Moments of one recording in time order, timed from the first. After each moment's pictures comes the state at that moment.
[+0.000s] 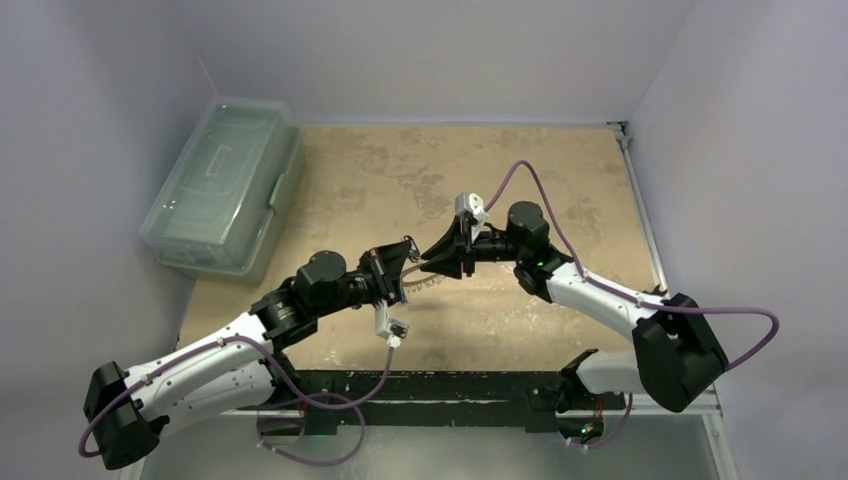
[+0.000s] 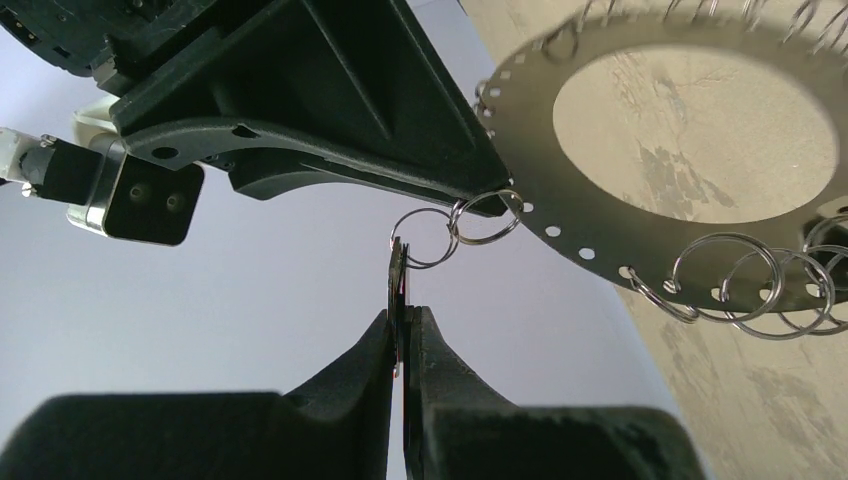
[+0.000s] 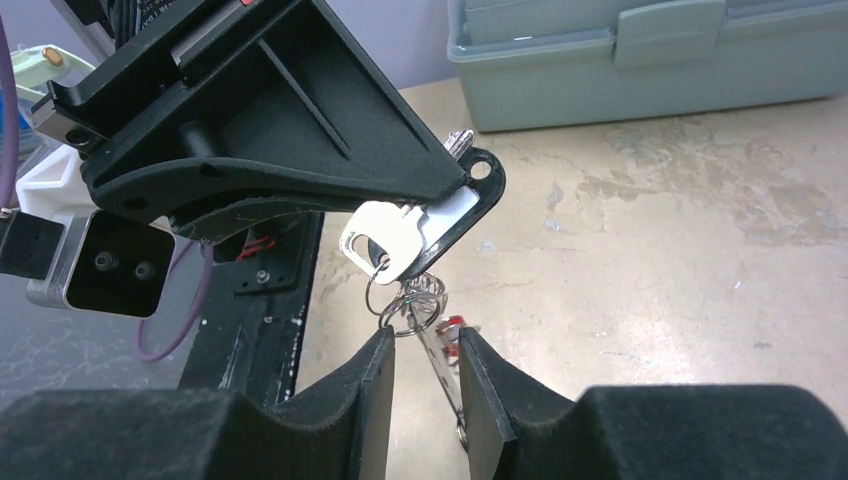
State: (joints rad) left arm -0.89 0.82 0.58 0.00 0.16 1.90; right arm 0.59 1.30 0.68 0.54 -0.93 0.12
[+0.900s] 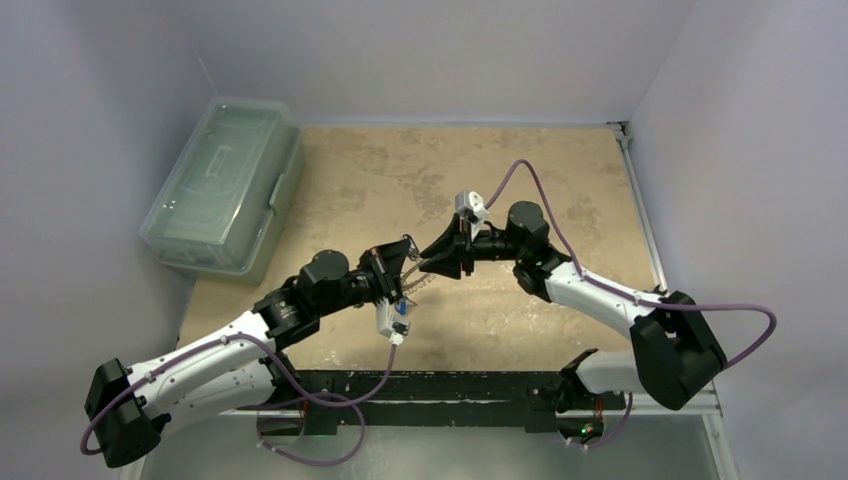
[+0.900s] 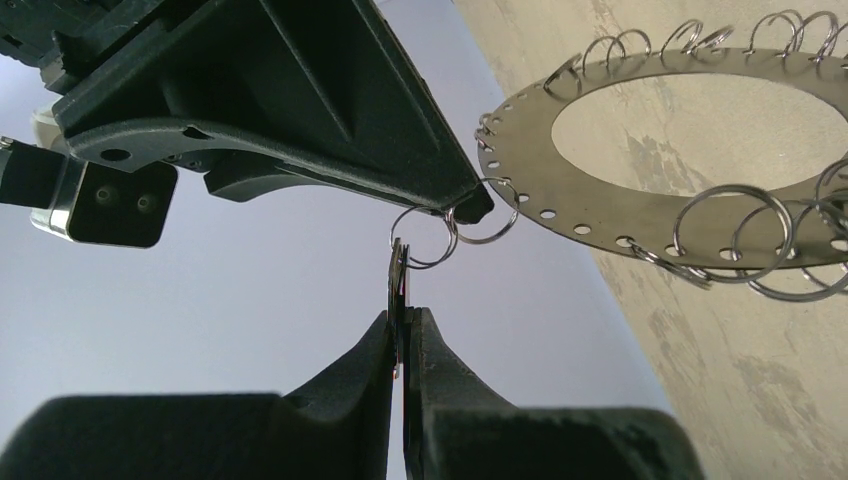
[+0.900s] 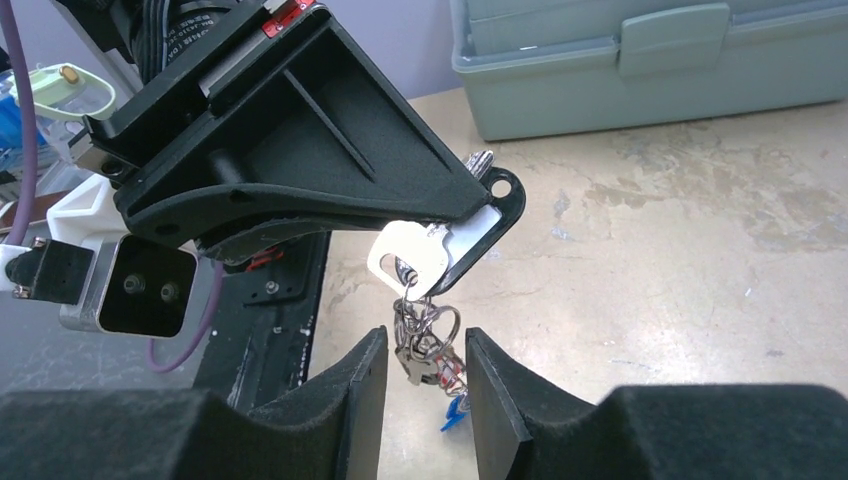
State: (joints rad) left arm -0.89 0.84 0.58 0.00 0.13 1.90; right arm 0.59 1.31 0.68 0.58 -0.94 0.17
